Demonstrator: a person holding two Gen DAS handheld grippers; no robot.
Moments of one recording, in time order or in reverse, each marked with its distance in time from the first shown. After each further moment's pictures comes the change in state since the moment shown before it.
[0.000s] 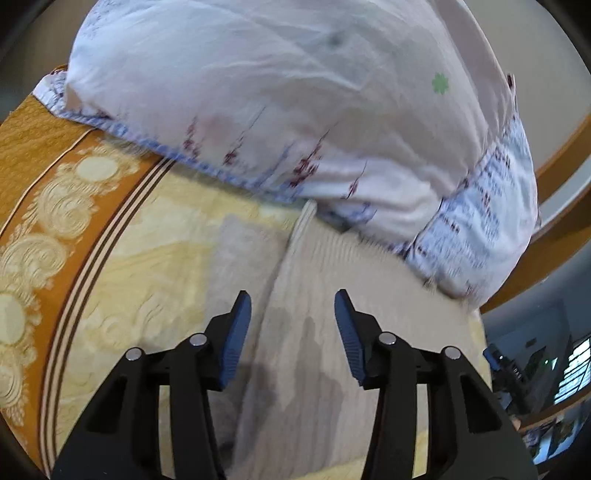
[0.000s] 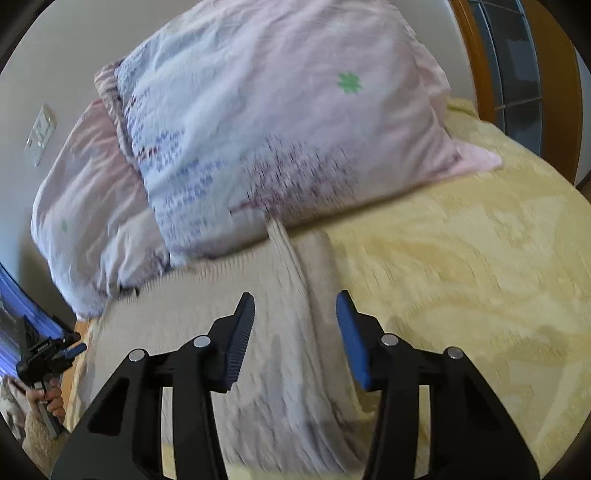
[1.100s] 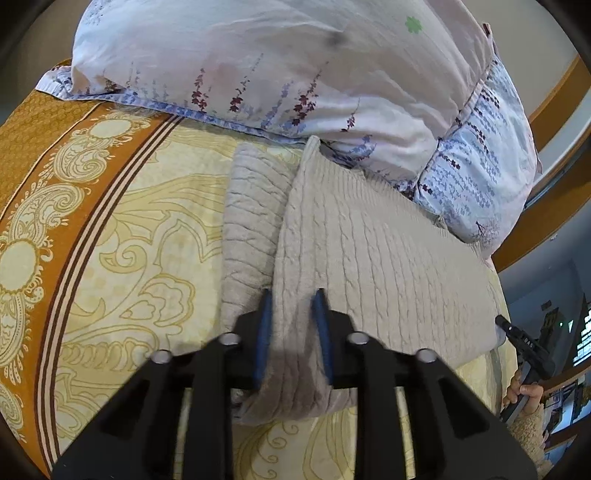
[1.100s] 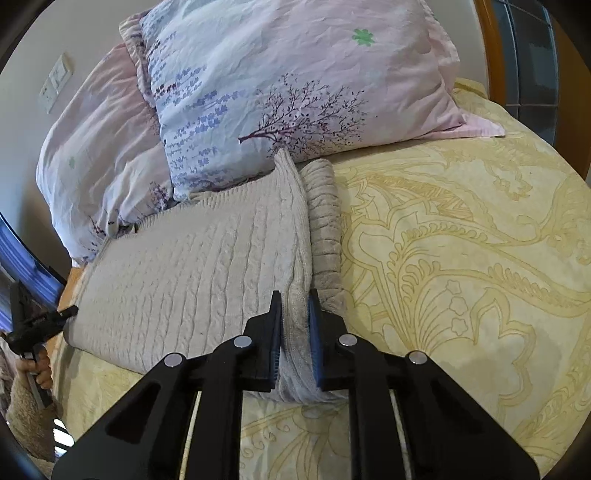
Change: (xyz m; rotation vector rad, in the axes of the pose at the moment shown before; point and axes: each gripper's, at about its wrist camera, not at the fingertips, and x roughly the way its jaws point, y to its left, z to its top) left arm -0.003 0.002 -0.047 0.113 0.066 0.032; right arm -0.002 0.005 -0.040 -0.090 0.083 -0.002
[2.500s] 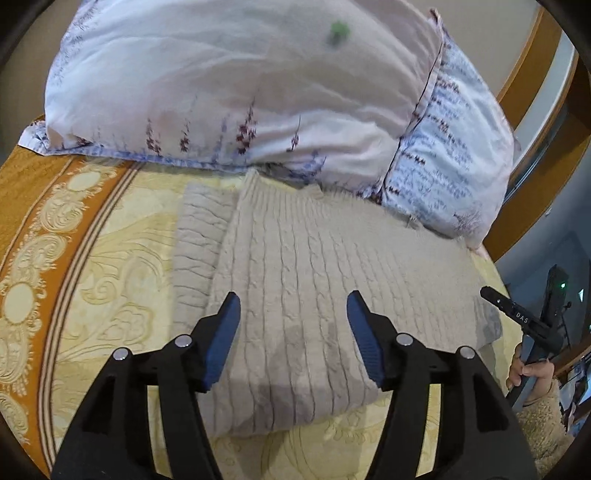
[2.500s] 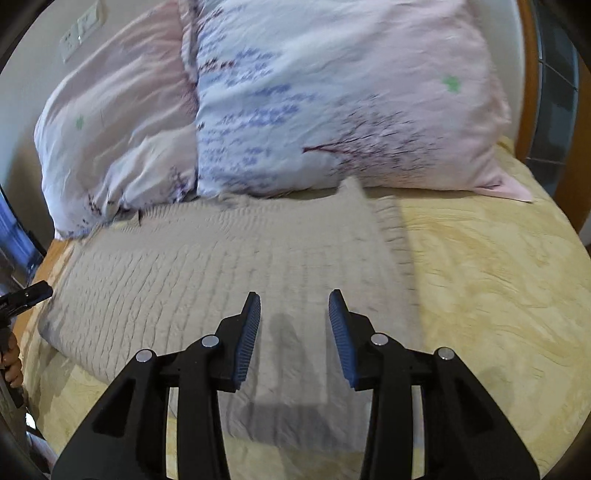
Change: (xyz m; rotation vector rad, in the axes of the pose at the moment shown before) left arm -0.007 -0.045 0.000 0.133 -0.074 0.012; right arm 0.030 0.075 0.014 -0.182 -0.004 -0.102
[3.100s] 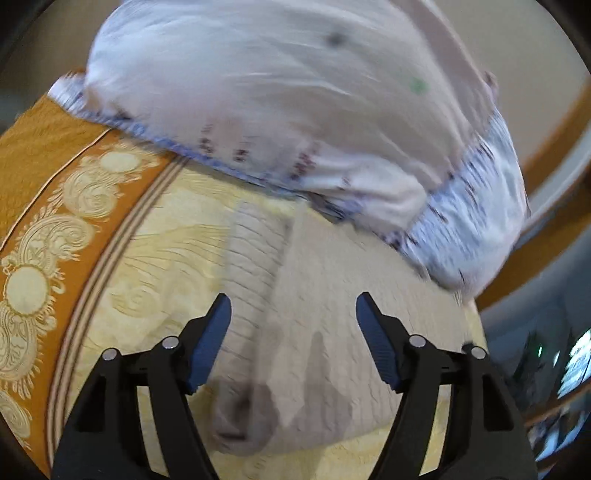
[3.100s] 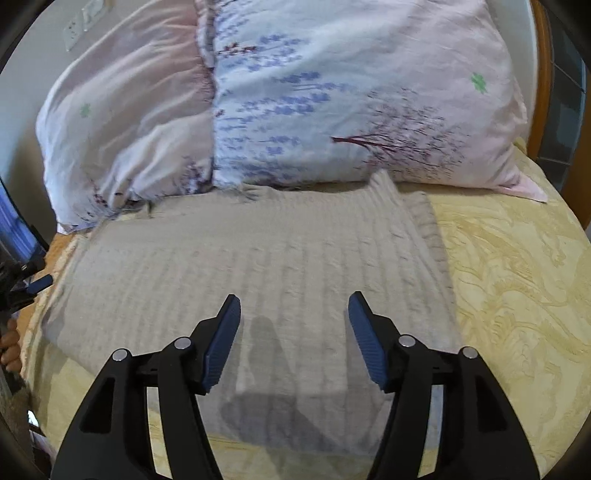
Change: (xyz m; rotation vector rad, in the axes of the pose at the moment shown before) left arm -0.011 0.062 0.022 -0.252 -0.040 -0.051; right arm 0.002 0.027 0.000 -0.014 0.023 0.022
